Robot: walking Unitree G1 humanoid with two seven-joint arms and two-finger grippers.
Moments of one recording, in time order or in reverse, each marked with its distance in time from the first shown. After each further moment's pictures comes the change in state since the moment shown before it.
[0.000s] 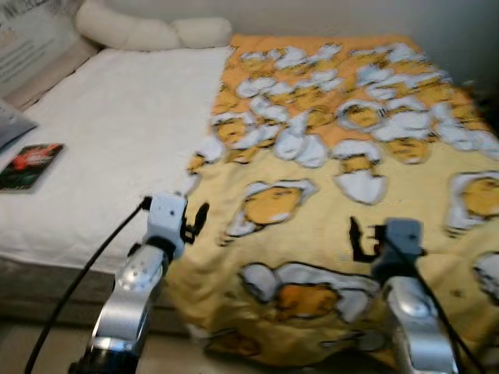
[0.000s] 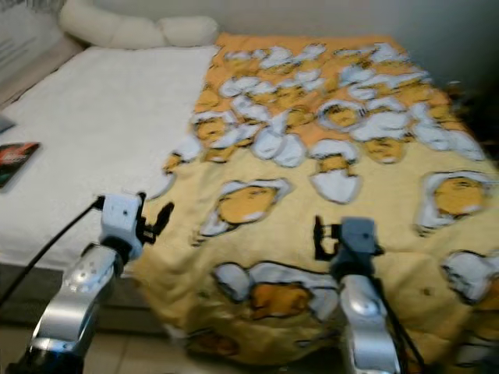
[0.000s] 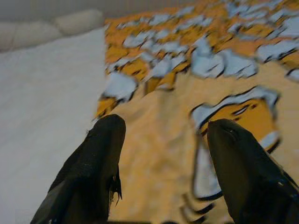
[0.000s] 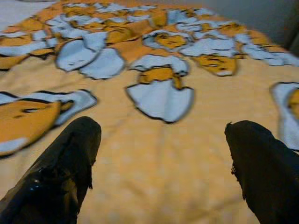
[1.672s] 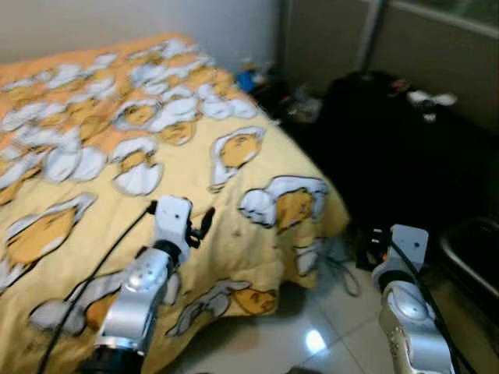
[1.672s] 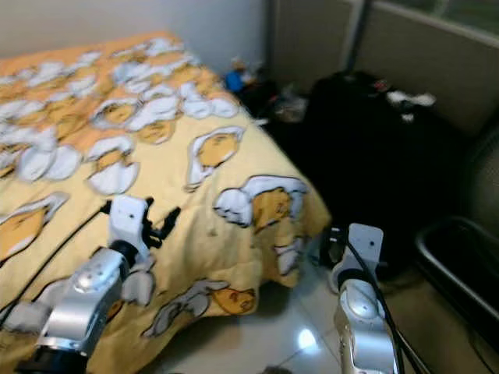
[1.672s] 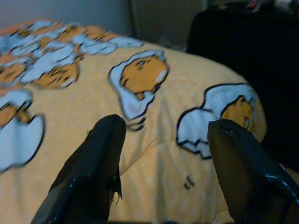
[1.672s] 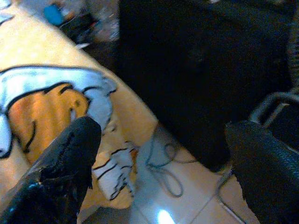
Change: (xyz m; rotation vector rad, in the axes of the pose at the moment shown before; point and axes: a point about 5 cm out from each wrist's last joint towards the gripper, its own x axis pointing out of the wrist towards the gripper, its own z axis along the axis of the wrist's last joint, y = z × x) left arm 0.001 -0.004 -0.015 -0.049 0.032 -0.024; right arm 0.000 -0.005 -0.013 0.076 0.123 -0.112
